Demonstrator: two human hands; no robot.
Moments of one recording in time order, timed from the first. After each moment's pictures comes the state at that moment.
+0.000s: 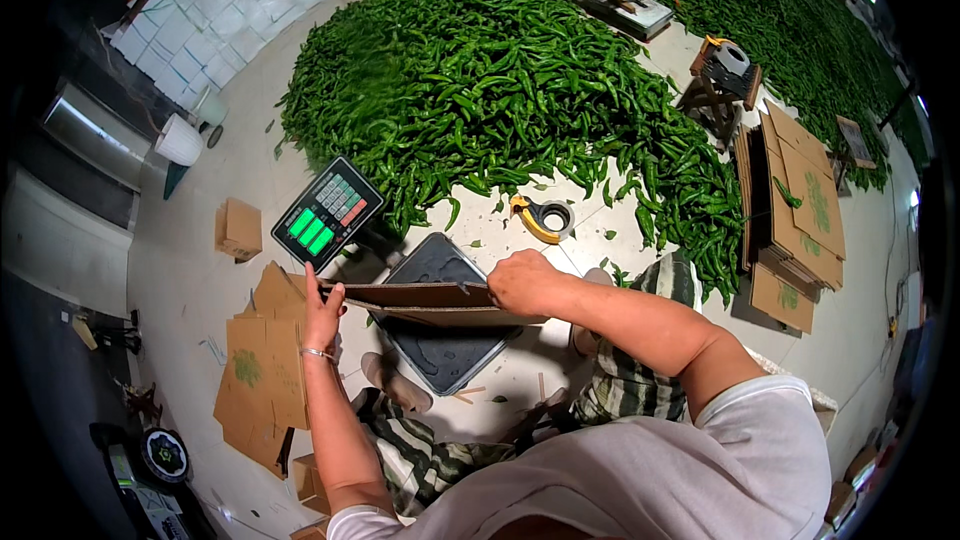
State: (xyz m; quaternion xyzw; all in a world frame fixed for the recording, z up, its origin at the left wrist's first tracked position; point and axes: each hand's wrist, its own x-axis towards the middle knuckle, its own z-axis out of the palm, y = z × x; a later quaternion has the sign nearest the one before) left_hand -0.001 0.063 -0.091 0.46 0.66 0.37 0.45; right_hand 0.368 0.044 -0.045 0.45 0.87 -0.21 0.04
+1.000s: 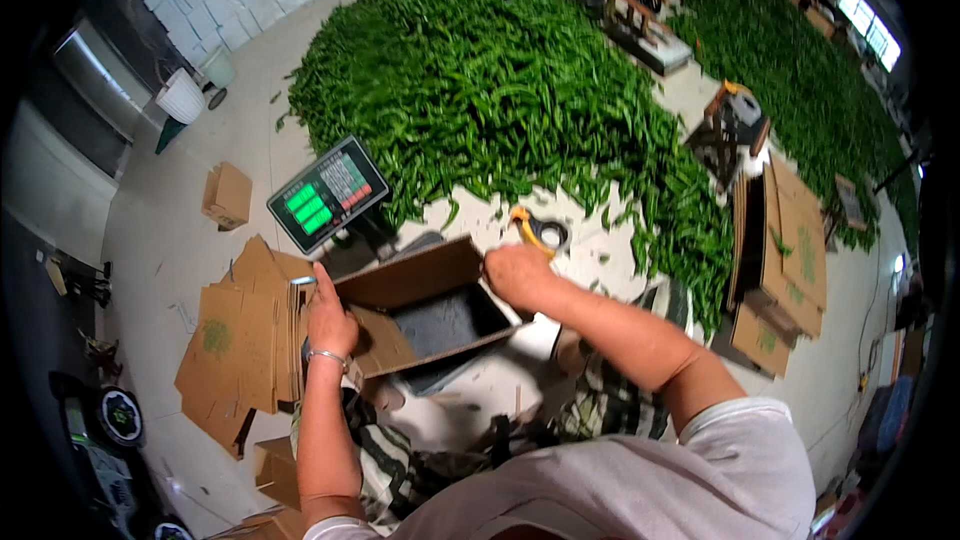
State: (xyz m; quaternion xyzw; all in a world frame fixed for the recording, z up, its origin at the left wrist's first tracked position) left_hand 0.034 0.022 -0.078 0.63 0.77 0.06 0.10; right_hand 0.344 0.065 -0.077 0.53 0.83 -0.12 -0.10
